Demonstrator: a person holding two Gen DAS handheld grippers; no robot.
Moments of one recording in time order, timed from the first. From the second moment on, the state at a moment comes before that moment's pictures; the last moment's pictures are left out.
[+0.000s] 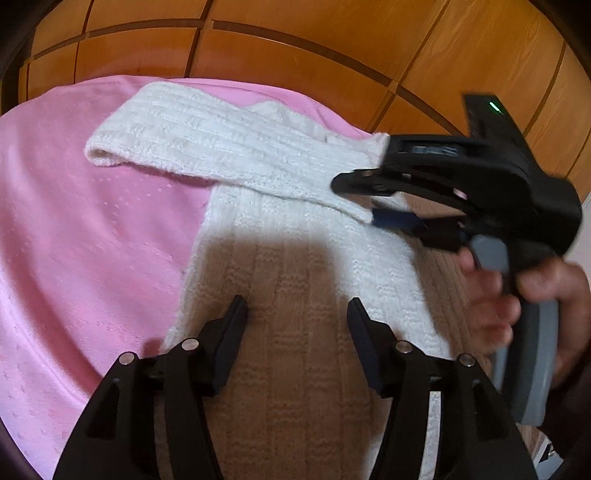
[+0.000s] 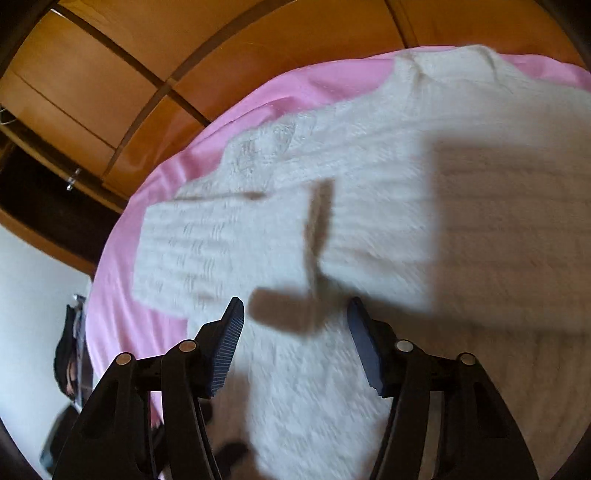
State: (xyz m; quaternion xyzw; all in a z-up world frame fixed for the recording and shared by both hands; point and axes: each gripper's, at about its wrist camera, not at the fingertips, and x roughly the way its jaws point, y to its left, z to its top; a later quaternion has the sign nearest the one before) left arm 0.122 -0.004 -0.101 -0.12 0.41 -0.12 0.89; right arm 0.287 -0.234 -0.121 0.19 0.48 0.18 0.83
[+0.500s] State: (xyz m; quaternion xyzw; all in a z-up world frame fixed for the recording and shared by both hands) left arm 0.123 -0.013 -0.102 -0.11 0.41 -0.12 0.90; right arm 0.256 -0.272 0.042 0.12 0.30 0.18 0.93
